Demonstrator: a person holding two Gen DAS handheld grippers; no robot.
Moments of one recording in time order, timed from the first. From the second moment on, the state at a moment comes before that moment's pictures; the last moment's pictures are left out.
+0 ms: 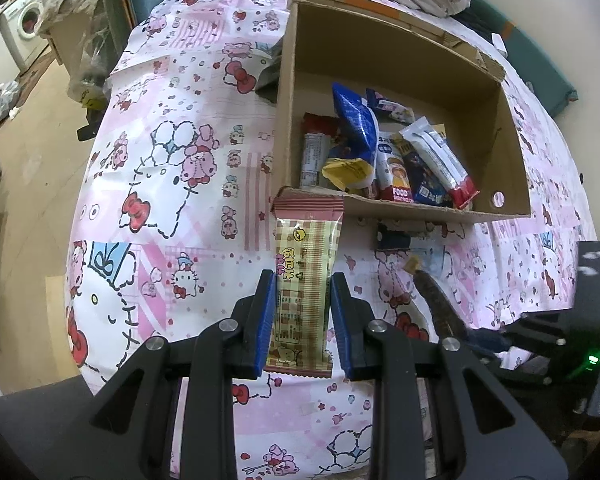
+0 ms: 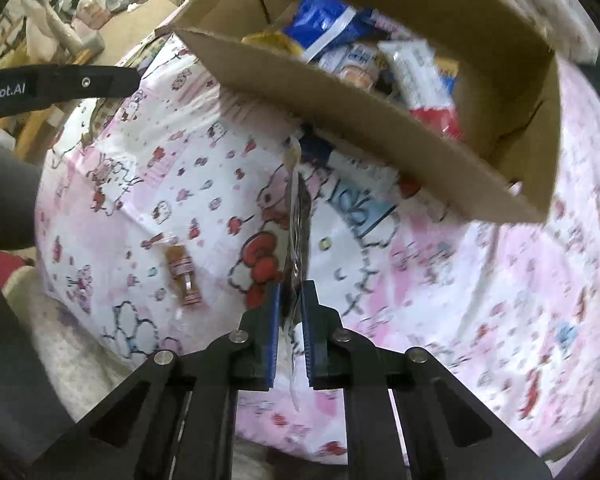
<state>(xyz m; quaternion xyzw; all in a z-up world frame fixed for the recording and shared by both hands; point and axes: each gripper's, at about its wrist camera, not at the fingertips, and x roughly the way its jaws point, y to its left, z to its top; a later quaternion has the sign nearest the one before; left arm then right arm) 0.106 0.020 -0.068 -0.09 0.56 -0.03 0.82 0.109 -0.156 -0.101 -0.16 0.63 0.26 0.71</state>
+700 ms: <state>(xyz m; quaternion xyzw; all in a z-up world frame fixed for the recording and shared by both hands) 0.114 0.014 -0.022 -0.10 0.53 -0.05 0.84 0.115 -0.235 -0.004 0.09 0.57 0.31 0.75</state>
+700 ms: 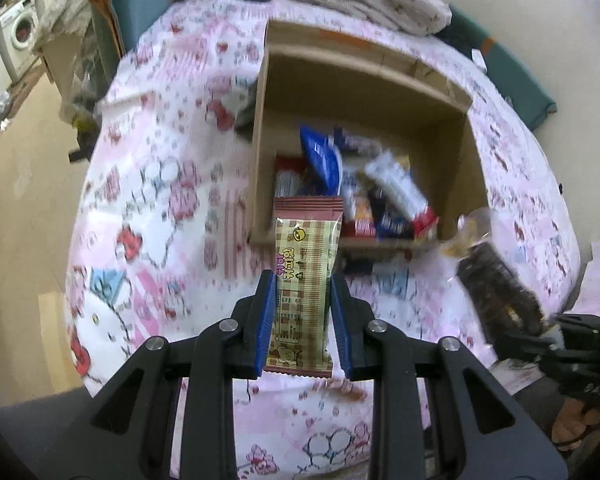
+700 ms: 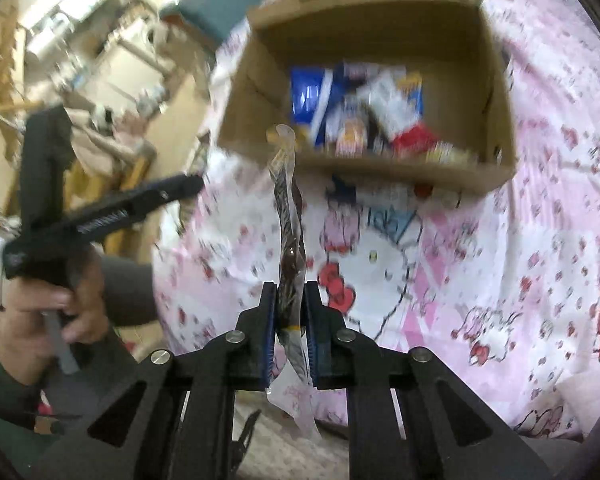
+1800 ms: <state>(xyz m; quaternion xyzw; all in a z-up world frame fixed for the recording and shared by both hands) 0.221 -0.014 -0.028 -0.01 0.46 -0.02 0.89 0.227 -0.252 -0.052 0.14 0.51 0.17 0.83</state>
